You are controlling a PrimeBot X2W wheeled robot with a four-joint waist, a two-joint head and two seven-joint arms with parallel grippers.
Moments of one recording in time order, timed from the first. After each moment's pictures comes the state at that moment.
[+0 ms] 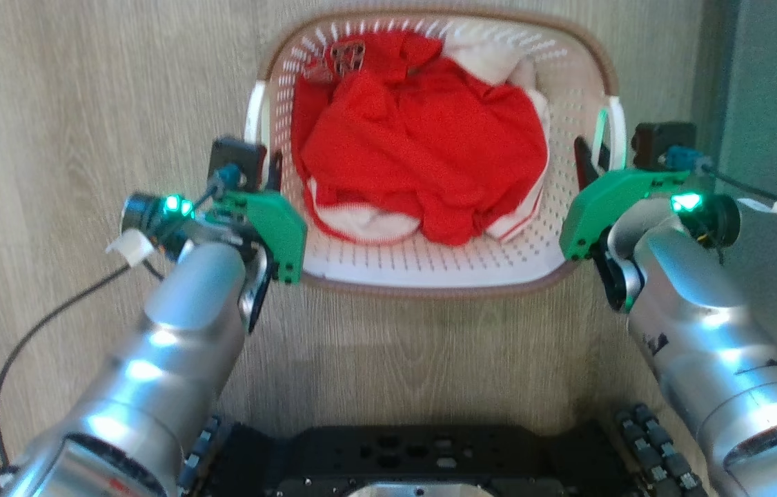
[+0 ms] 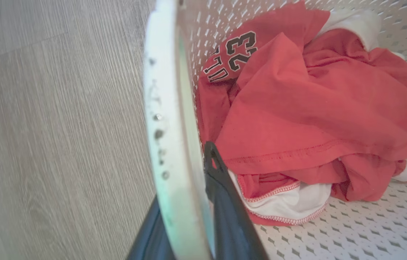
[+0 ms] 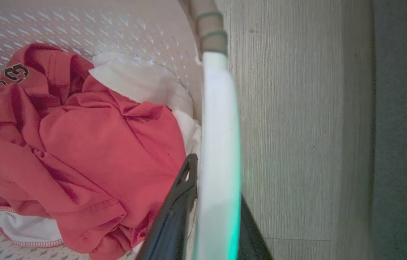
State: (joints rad) left arm -0.87 0.02 -0.75 1.13 -0.51 0.04 -0.26; right arm -0.85 -0.06 0.37 1.10 0.46 0.13 -0.26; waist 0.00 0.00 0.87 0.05
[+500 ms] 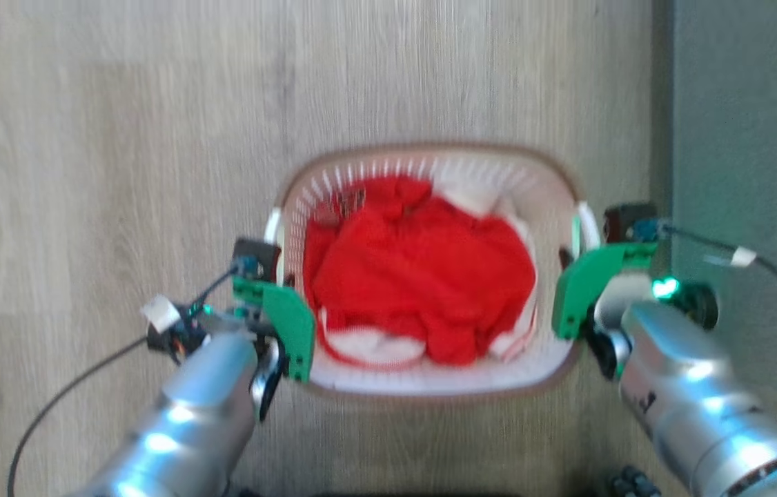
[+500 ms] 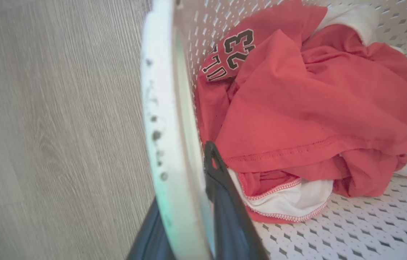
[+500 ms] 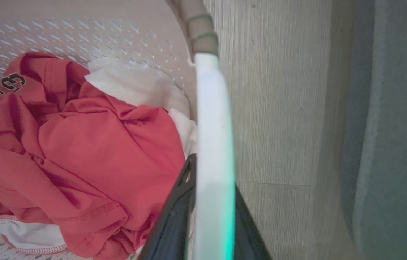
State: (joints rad) left arm -0.71 0.02 -0.88 1.15 -0.68 0.04 -0.14; right arm -0.79 -0.05 0.53 1.23 0.61 0.13 -0.14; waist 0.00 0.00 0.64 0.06
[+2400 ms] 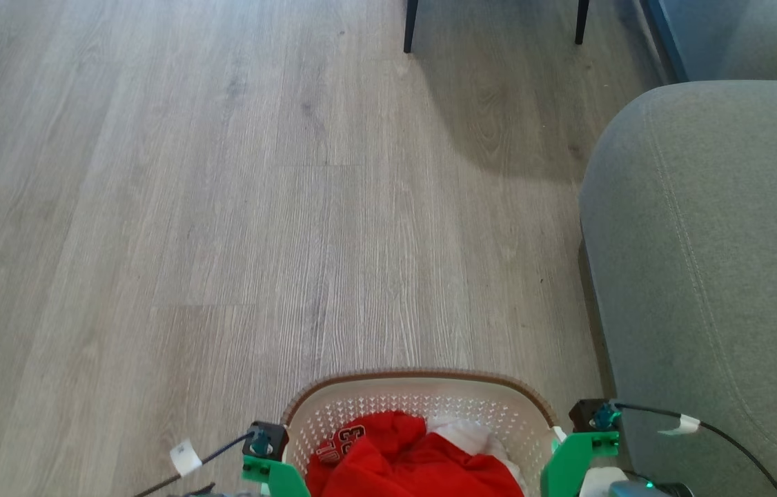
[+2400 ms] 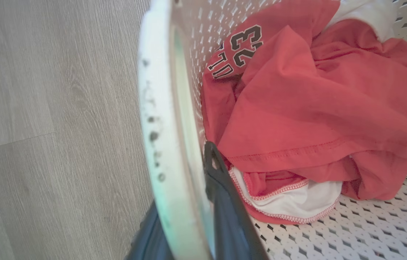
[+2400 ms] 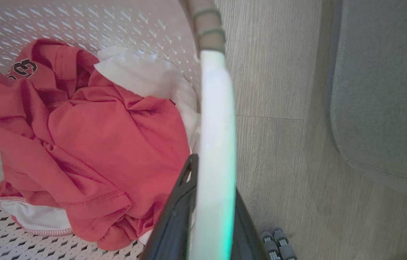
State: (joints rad) left arm -0.39 0.03 -1.12 1.22 -0.89 0.03 0.02; right arm -0.44 -0.04 0.94 1.24 1.00 0.13 0.04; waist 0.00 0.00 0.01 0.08
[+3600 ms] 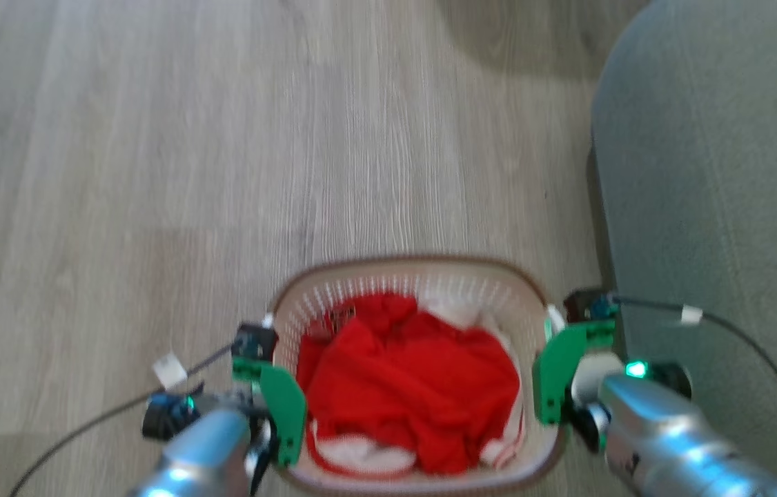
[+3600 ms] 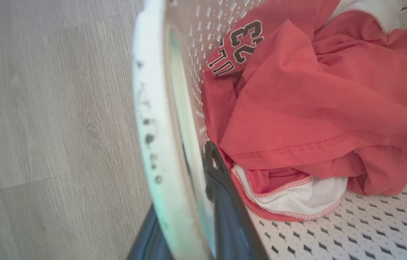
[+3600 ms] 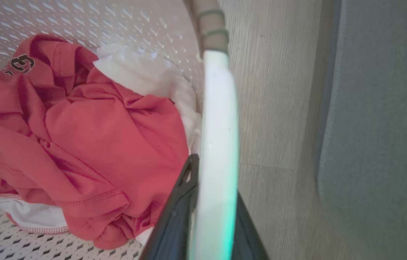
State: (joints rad) left arm -0.58 0.03 -1.15 1.25 -0.93 0.04 -0.05; right arm -0.67 -0.04 1.03 1.28 1.04 0.13 -0.02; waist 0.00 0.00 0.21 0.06
